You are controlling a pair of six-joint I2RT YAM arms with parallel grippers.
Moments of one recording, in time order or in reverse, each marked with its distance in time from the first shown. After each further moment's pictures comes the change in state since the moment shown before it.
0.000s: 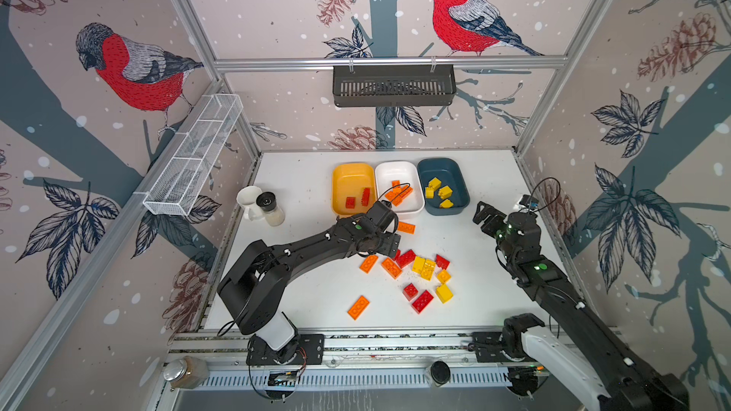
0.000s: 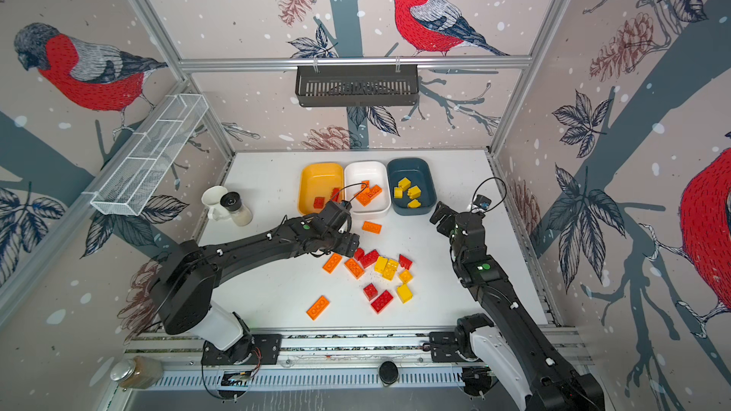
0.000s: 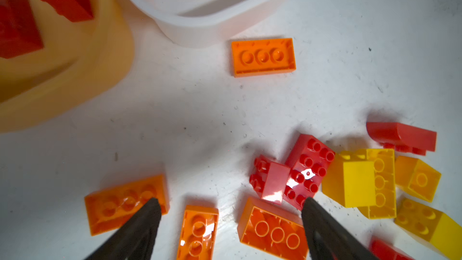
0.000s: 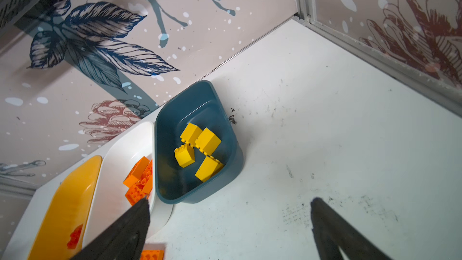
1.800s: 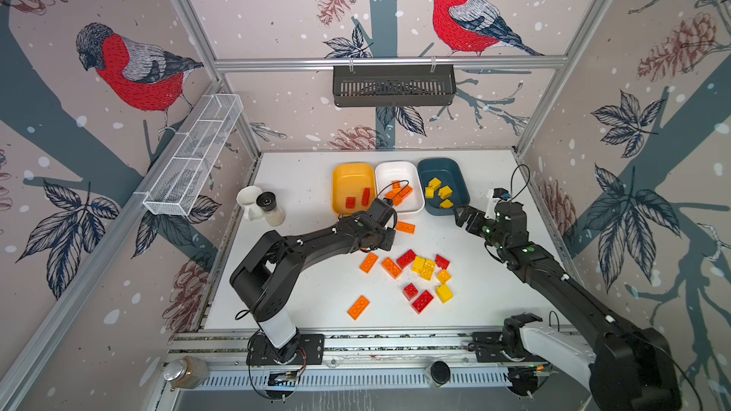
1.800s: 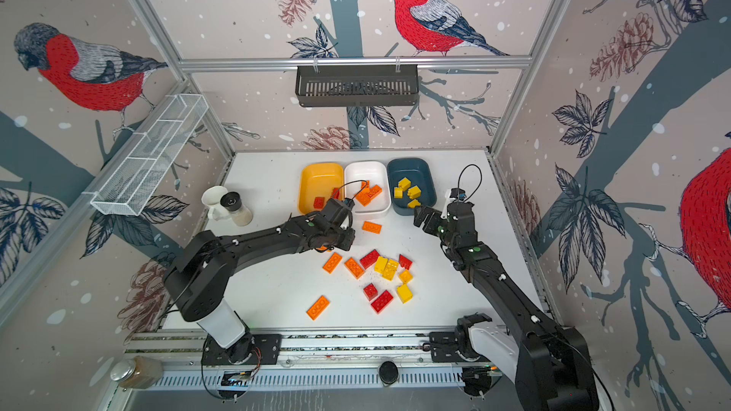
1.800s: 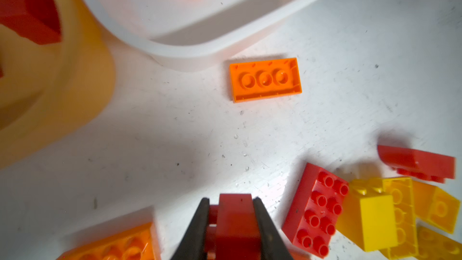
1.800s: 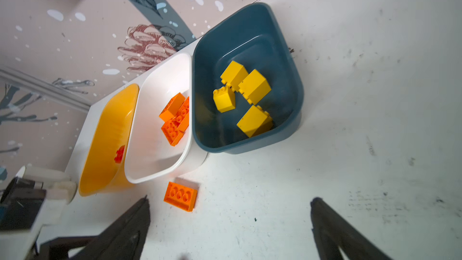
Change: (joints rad) left arm 0.090 0.038 -0.029 0.172 0.055 0.023; right arm 0.063 0.229 0.074 0.028 -0.333 -0.102
